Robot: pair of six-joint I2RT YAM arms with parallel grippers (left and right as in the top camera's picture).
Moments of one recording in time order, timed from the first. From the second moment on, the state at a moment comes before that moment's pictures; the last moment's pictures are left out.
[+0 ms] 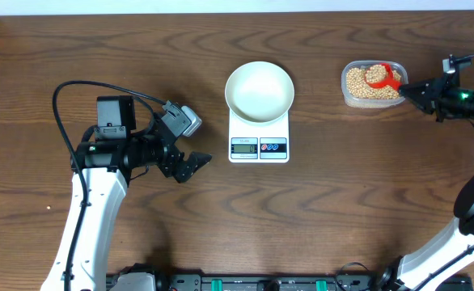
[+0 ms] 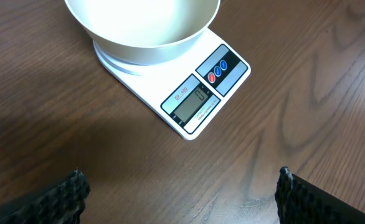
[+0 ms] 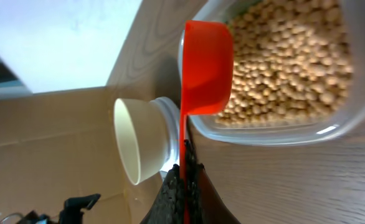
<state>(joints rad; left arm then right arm) 0.03 1.29 0.96 -0.77 0.70 0.72 -0.47 1.99 1.48 -0.81 -1.07 0.16</state>
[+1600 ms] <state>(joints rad) 0.03 1.29 0.96 -0.77 0.70 0.72 -0.09 1.99 1.48 -0.45 -1.32 0.36</state>
